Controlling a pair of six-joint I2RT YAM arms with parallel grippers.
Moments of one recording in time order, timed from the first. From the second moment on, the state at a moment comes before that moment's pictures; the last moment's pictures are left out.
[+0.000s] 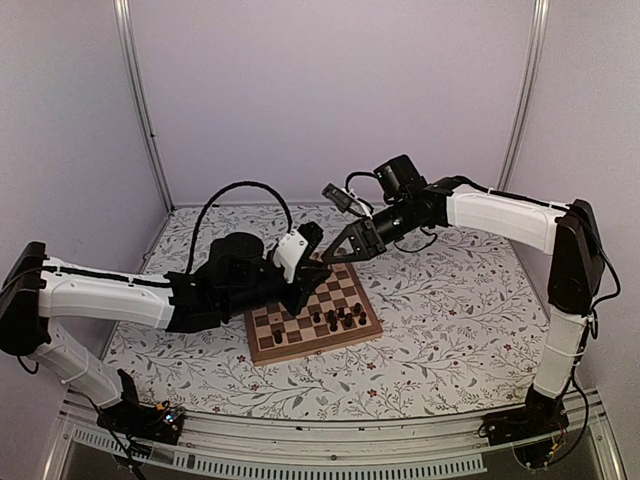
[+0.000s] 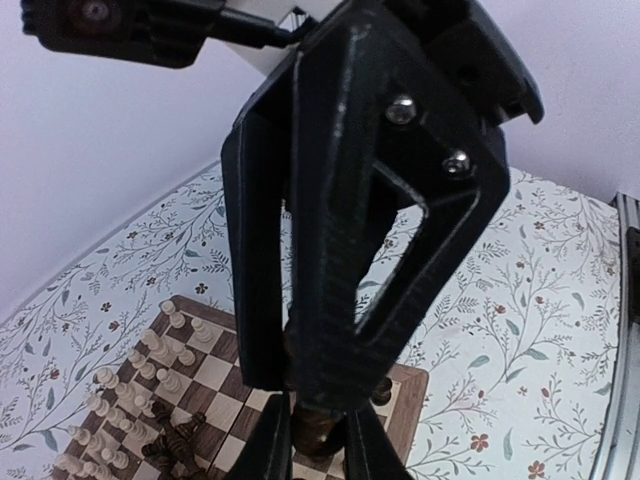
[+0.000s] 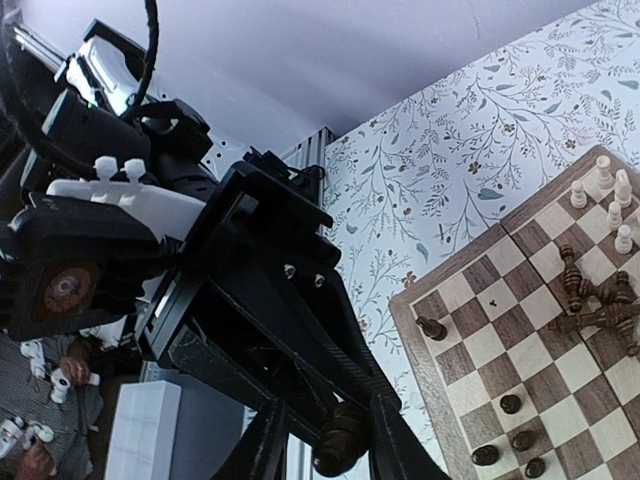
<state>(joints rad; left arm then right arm) -1.04 1.45 0.83 0.34 -0.18 0.03 0.70 1.90 1.61 -0.52 -1.10 -0.04</state>
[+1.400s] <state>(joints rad) -0.58 1.05 0.81 0.18 -0.19 0.06 0.96 2.09 1.61 -0.47 -0.47 -0.44</state>
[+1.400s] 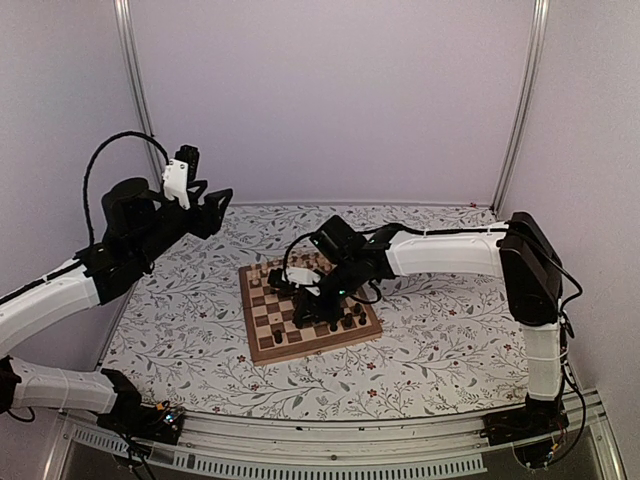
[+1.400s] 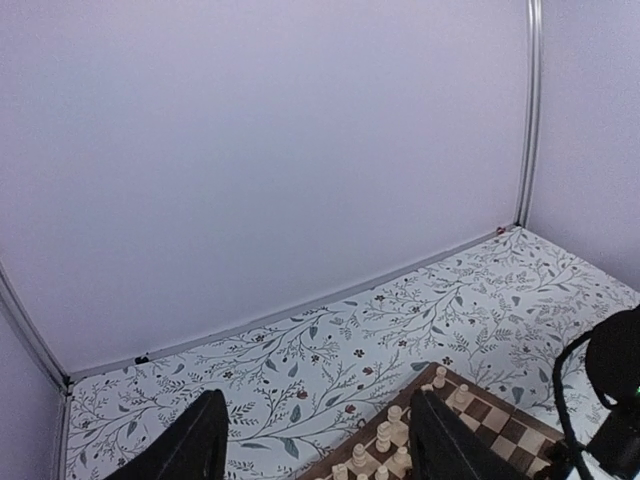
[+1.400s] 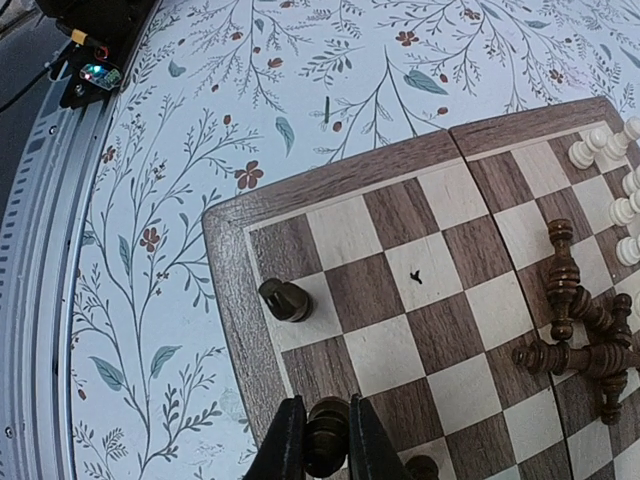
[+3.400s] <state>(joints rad) -0.58 1.52 1.20 -0.27 0.06 0.10 0.60 1.80 1.48 -0.44 -0.51 -0.45</state>
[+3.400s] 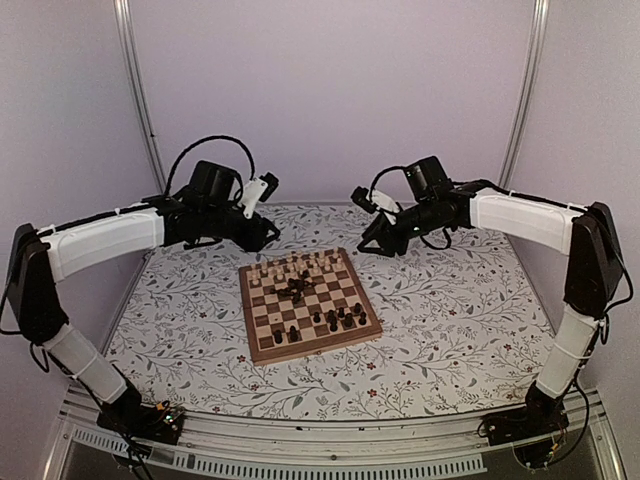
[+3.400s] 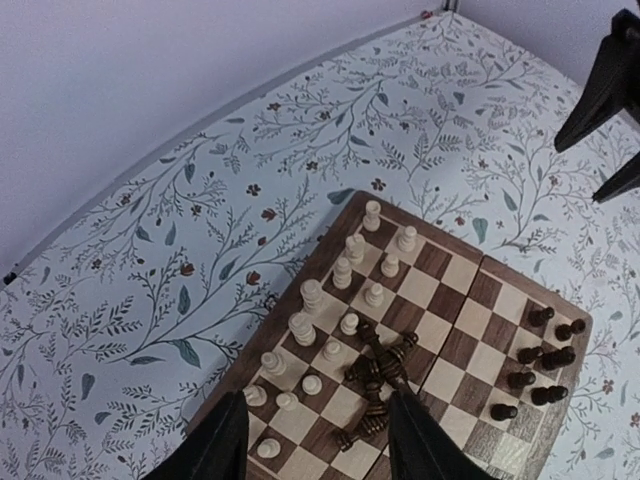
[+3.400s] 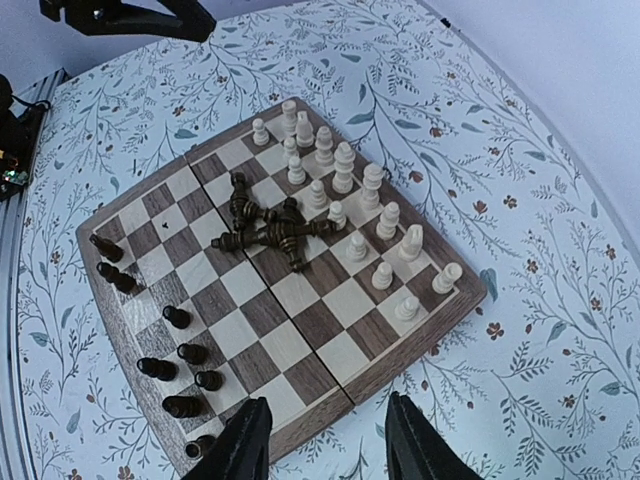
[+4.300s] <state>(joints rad) -0.59 1.83 1.26 -0.48 0.22 0.37 0.61 1.80 1.43 -0.43 -0.60 -0.45</state>
